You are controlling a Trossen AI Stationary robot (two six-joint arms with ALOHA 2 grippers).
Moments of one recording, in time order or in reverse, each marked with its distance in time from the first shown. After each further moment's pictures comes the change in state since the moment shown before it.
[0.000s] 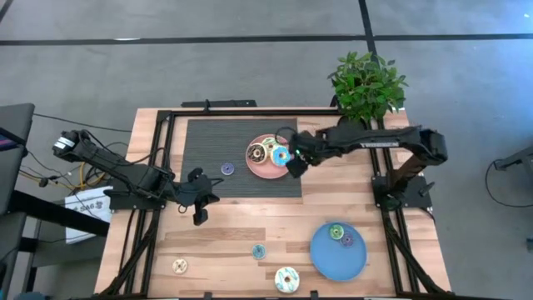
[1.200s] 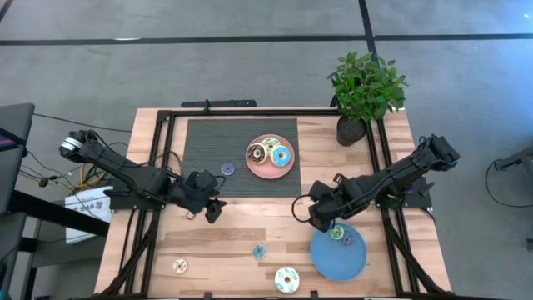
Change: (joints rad) left arm -0.033 0.177 0.224 -0.188 -0.092 -0.433; right arm 0.544 -0.058 -0.064 -0.165 0.120 0.164
